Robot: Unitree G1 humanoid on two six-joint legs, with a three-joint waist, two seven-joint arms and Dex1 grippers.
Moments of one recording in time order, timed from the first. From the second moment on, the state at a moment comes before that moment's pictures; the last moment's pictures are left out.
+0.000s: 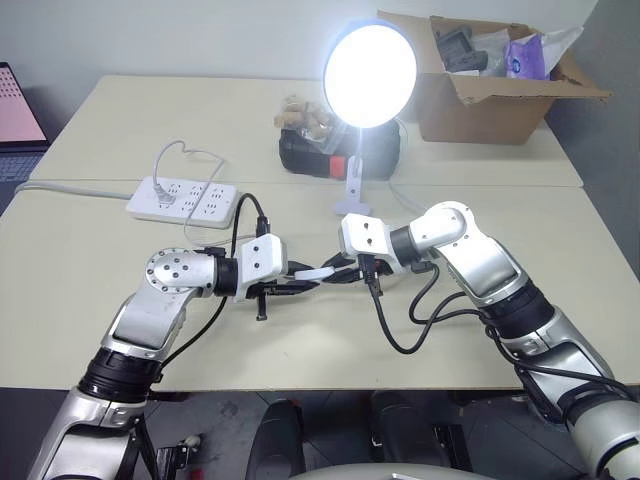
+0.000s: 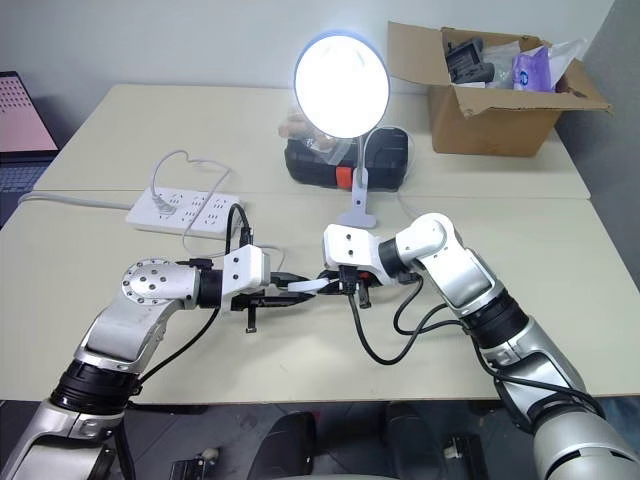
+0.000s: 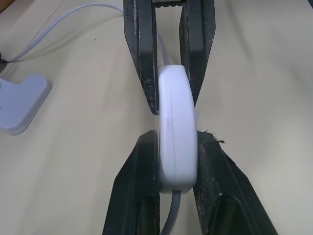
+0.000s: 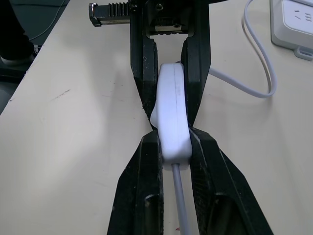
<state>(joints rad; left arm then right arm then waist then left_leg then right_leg) -0.39 0.70 -0.17 -0.09 -0.20 0.15 -1.17 -0.79 -0.43 0.47 0.01 0.06 0.41 1.22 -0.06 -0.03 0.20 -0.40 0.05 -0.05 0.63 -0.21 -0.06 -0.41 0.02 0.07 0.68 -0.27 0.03</state>
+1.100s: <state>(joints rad) -0.10 0.85 0.05 -0.16 -0.24 0.08 -1.12 -0.88 -0.34 0.49 0.52 -0.05 0.09 1.14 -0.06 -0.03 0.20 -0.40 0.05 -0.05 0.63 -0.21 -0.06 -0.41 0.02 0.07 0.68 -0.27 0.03</state>
